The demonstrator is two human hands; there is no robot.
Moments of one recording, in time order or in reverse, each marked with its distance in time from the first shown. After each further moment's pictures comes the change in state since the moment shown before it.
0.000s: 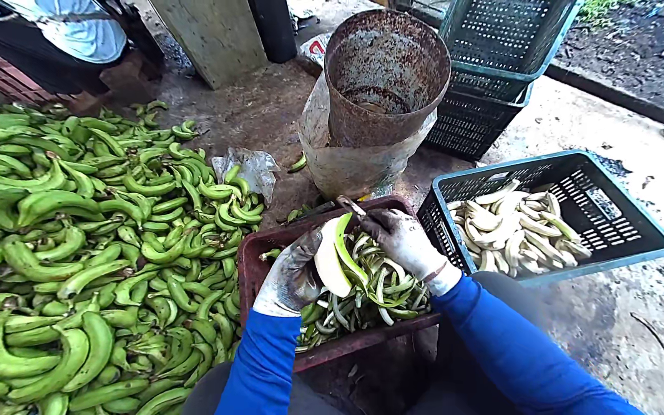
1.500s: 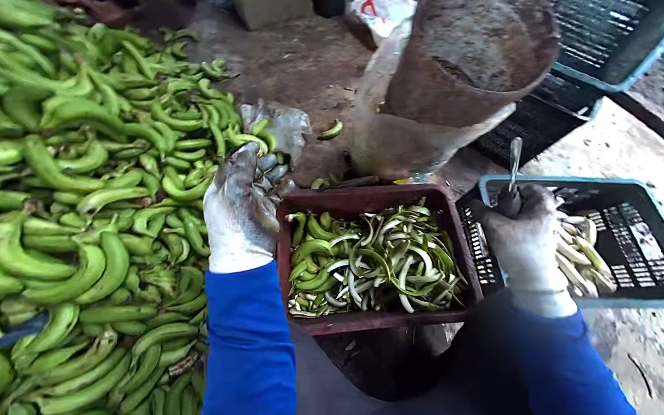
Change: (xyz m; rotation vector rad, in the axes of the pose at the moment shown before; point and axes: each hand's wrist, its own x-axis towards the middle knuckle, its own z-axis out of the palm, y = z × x) left_hand -0.045 0.100 -0.017 0.244 0.724 0.579; right_hand -0.035 -0.019 -0.048 -0.028 0.452 0.278
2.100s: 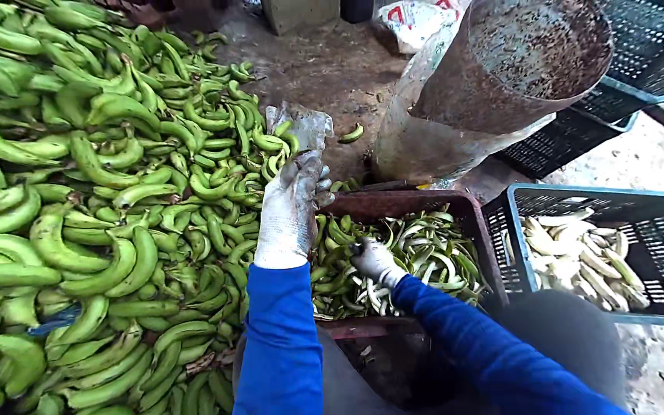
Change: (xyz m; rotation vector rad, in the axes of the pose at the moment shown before) left_hand 0.020 -0.008 -0.002 0.292 -0.067 -0.125; right_hand -0.077 -0.019 0.256 -0.284 -0.930 -0.018
